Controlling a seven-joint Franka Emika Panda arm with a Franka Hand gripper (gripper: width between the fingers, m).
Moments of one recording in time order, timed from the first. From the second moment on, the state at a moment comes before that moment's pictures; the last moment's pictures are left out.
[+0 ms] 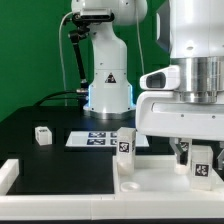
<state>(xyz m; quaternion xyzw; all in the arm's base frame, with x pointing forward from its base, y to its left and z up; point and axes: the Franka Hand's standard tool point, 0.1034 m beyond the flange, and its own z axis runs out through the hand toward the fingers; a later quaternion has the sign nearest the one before) 0.636 0.115 0.069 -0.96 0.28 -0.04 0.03</state>
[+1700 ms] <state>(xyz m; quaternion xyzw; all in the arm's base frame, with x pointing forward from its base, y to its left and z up) 0.623 0.120 0.067 -0.81 0.59 -0.02 0.04</state>
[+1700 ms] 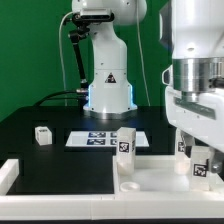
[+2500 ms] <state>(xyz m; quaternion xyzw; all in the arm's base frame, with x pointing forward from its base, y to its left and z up) 0.628 0.124 0.066 -0.97 0.25 -0.05 0.00</state>
